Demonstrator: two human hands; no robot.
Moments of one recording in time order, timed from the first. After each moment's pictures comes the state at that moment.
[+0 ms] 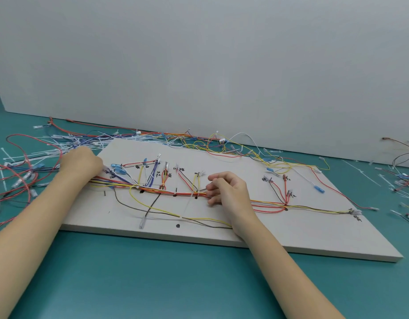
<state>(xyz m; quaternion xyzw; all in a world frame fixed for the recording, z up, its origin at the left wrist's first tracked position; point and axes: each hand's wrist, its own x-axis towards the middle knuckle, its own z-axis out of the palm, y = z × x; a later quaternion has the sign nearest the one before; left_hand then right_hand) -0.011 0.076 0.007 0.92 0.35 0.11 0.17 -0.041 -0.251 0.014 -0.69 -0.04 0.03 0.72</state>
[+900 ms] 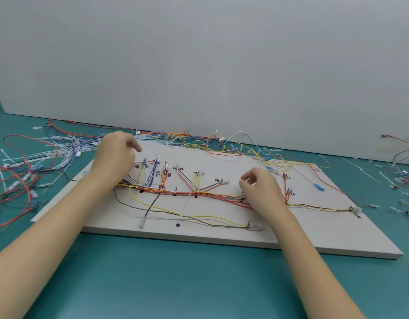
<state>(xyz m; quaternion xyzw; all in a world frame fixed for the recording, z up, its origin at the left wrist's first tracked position) -0.022 0.003 0.033 0.91 0.10 0.32 0.25 -0.013 -0.315 0.019 -0.93 -0.05 -0.12 0.35</state>
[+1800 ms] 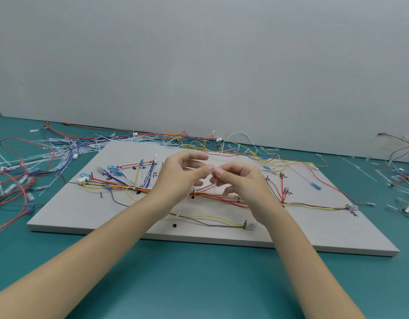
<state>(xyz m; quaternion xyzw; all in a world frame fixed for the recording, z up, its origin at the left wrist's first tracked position) -0.066 -0.130 0.045 0.71 0.00 0.11 0.70 -0.041 -0.292 0.045 -0.73 -0.19 0.05 0.65</state>
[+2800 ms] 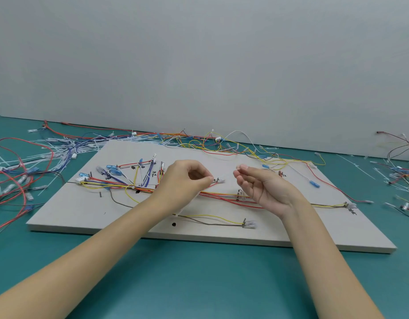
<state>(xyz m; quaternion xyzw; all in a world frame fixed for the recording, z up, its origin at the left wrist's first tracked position) -0.064 -0.131 0.032 0.83 -0.07 0.14 0.54 -0.024 -0.332 0.049 -0.53 0.00 0.21 0.82</state>
